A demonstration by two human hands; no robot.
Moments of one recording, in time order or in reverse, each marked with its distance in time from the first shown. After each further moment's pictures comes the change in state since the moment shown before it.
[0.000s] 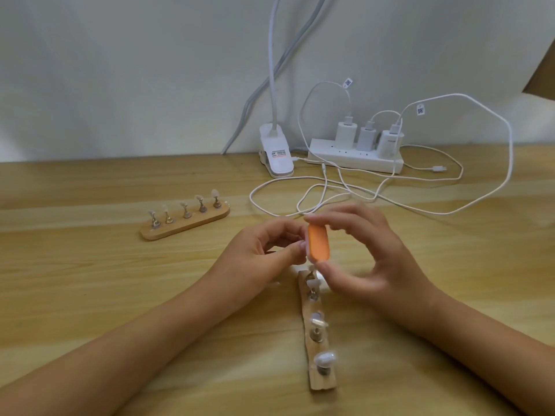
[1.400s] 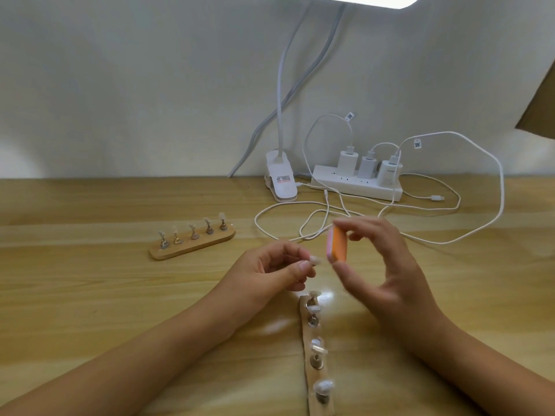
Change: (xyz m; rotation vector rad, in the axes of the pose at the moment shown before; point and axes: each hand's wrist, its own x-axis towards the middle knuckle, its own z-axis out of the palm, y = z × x) left_hand 0.000 0.006 0.001 -0.234 0.004 -0.105; right_hand 0.004 -0.002 -0.004 -0.018 0.148 0.084
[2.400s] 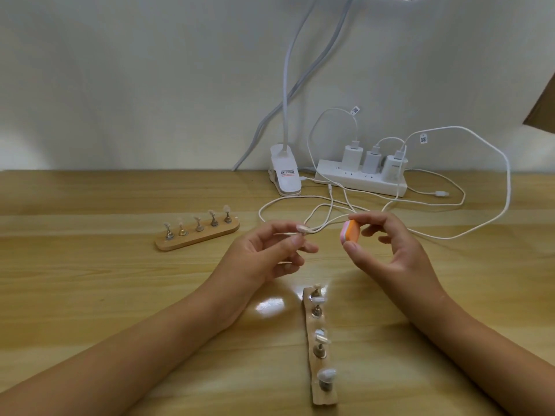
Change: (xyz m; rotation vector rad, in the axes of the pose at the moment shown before) left_hand -0.002 0.007 -0.006 -0.161 0.079 -0.014; right_hand 0.004 0.020 -0.002 0.111 -0.023 0.298
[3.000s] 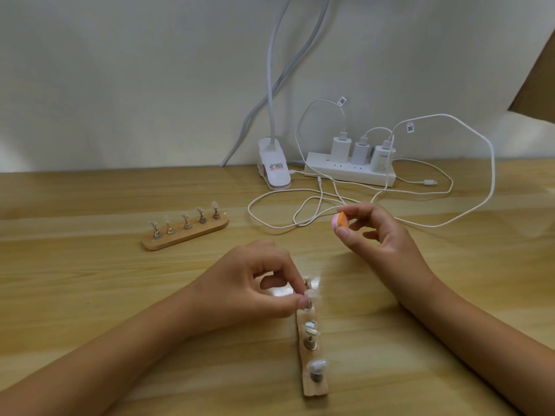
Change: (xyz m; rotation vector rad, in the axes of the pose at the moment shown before) left_hand -0.014 0.010 -0.006 0.803 -0.299 0.303; right_hand 0.006 0.007 -0.002 0.143 -0.013 0.124
